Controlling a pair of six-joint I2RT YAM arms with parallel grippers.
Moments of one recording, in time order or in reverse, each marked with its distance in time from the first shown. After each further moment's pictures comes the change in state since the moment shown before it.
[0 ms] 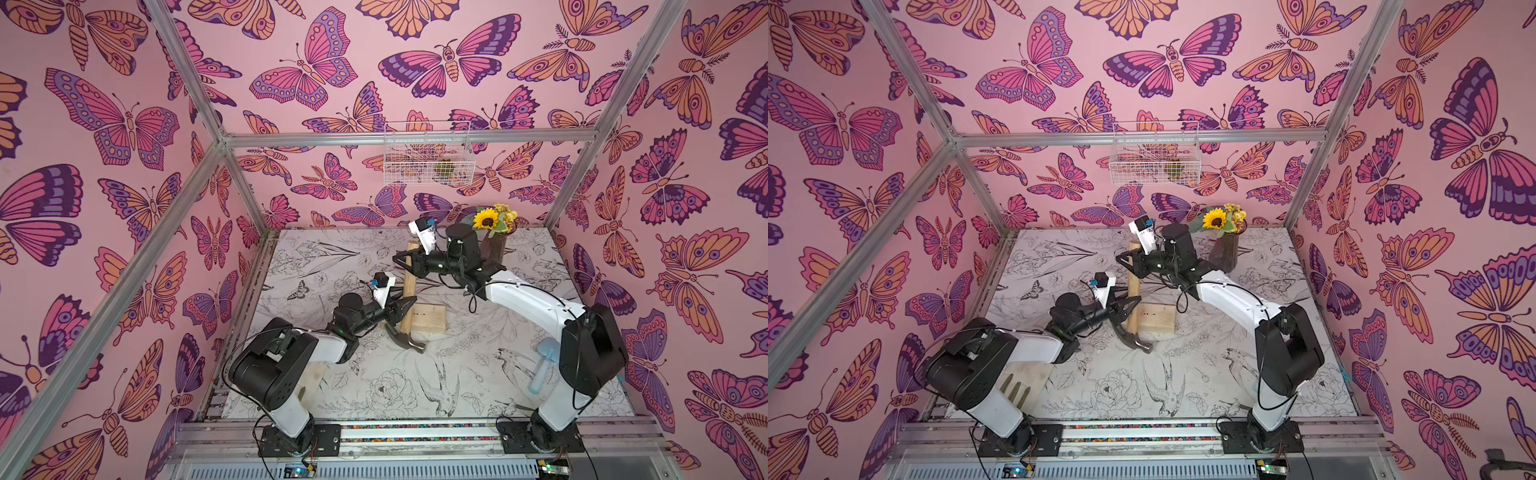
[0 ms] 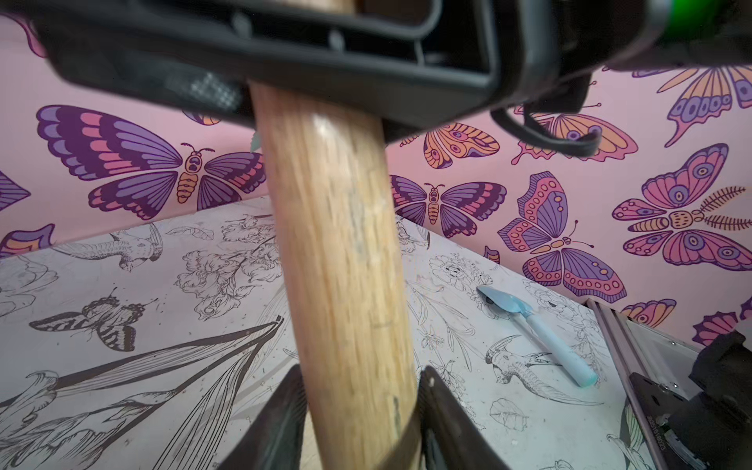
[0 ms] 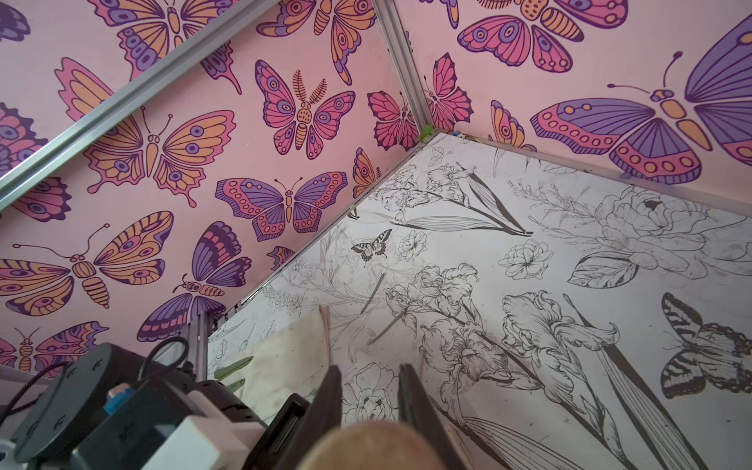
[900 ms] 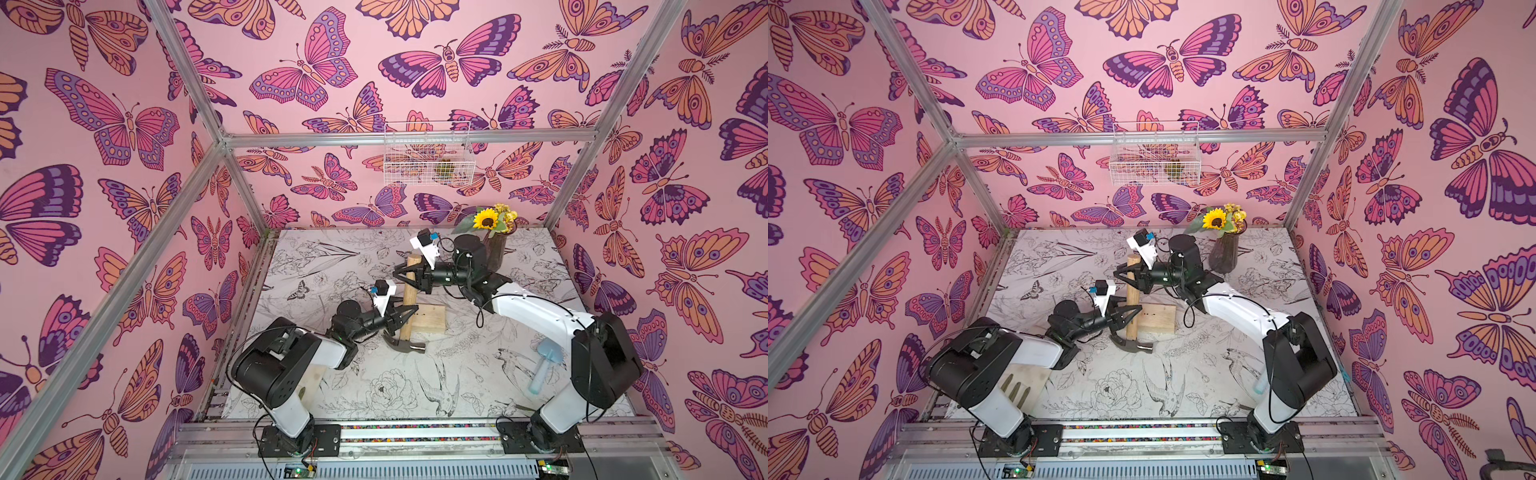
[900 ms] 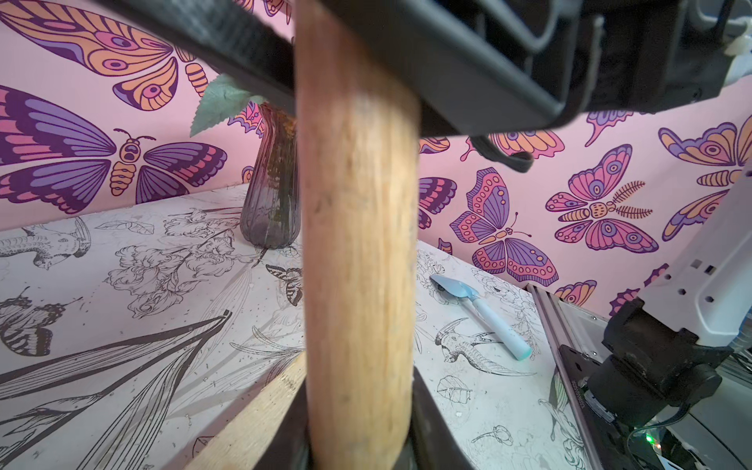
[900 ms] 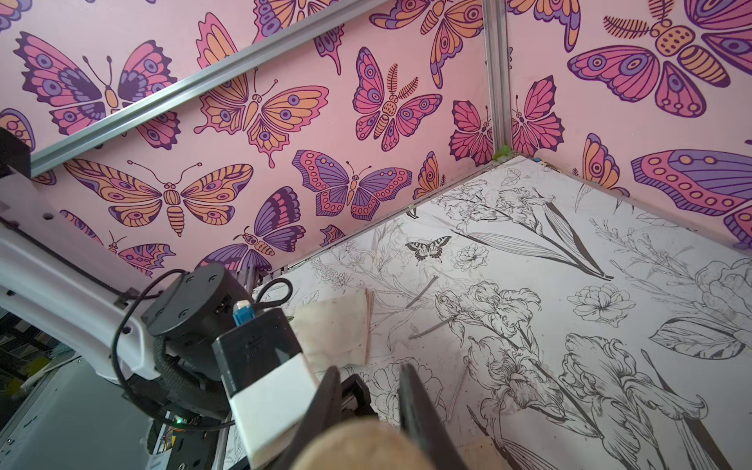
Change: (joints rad) left arm -0.011 0.018 -0.060 0.112 0.099 -0.067; right arm 0.007 -0.094 -0.148 0.132 -0.183 -0.131
